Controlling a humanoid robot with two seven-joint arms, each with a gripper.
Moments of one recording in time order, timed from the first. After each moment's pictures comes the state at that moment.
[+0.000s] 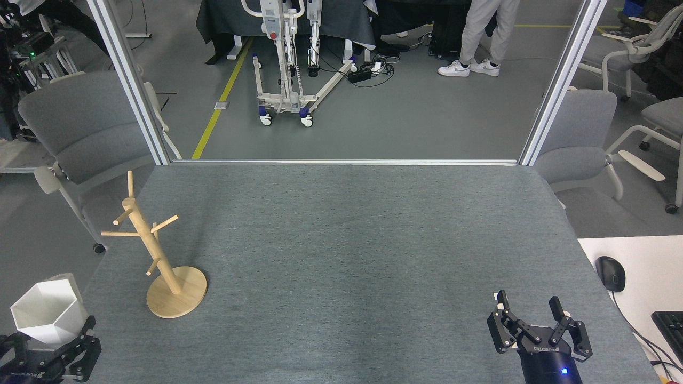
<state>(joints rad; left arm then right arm) 0.10 0.20 0.58 -1.62 -1.52 -0.48 -0.10 0.09 0.02 -0.23 -1.58 1.45 -0.15 -0.03</state>
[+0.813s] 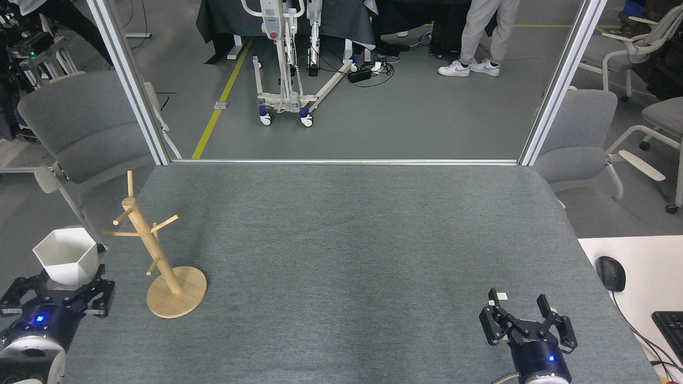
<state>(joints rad) -0.19 0.15 0.55 -1.49 -1.80 -0.41 -0.21 -0.02 0.00 -0.20 -1.41 1.43 -0.15 -0.04</state>
